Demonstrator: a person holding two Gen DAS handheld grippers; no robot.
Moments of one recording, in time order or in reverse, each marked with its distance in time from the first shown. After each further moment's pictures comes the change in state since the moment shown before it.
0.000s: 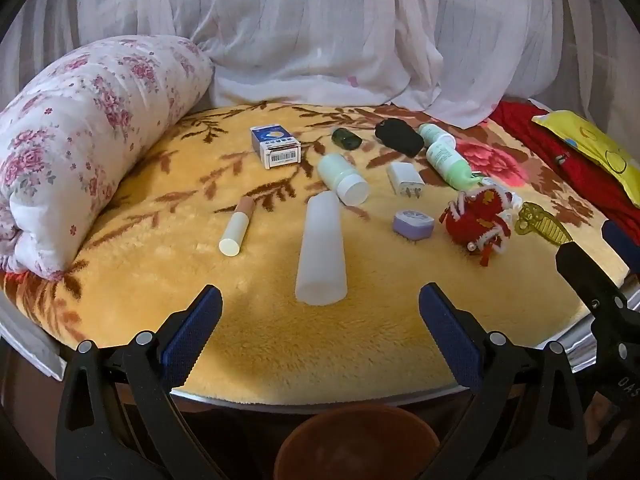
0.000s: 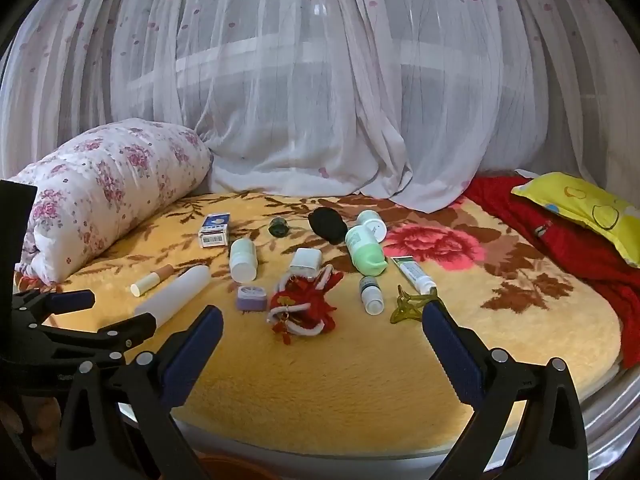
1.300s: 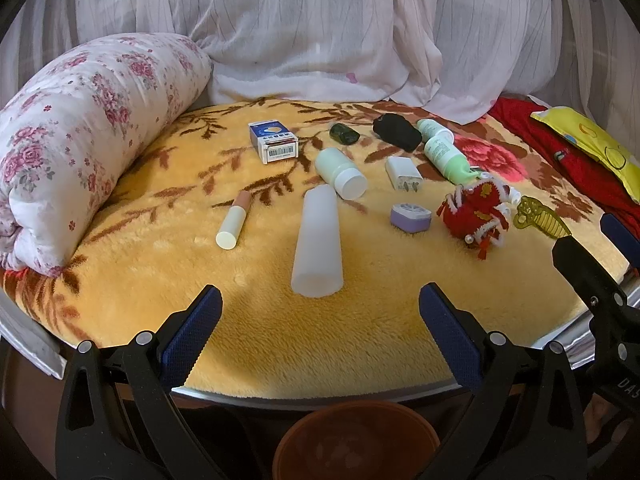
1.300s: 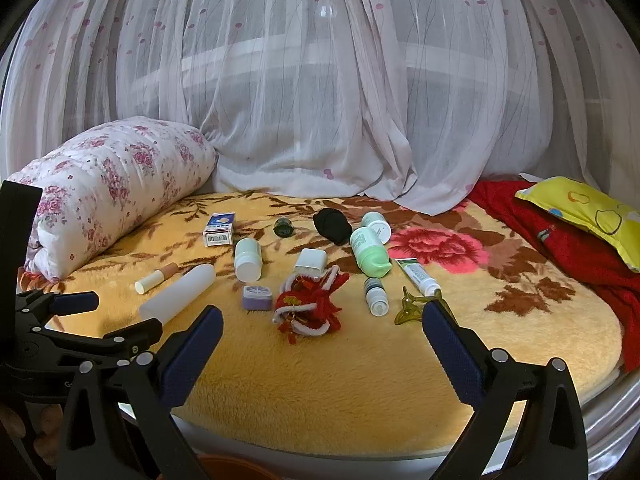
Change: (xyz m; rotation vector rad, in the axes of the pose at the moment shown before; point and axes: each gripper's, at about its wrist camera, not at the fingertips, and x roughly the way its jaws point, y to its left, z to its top) left arm -0.001 -0.005 -0.008 0.002 -0.001 0.005; right arm -0.001 0.006 -0.001 -0.013 -0.005 0.005
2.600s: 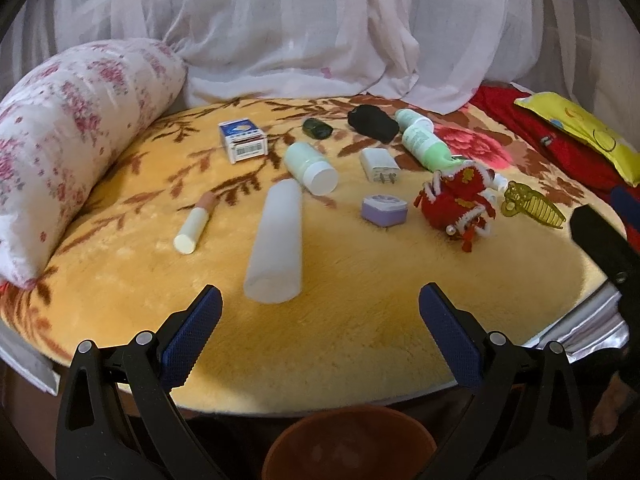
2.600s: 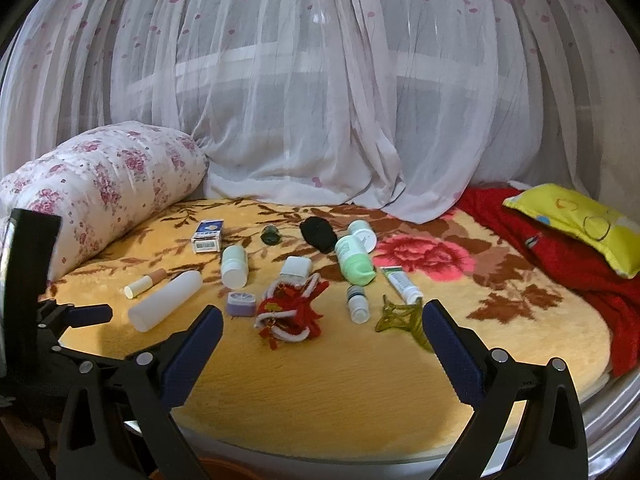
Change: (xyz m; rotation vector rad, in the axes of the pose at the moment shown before) left arm 0.020 -0.023 -0.004 0.051 -0.007 -0.049; right arm -0.007 -0.015 0.004 -0.015 -0.027 -0.038
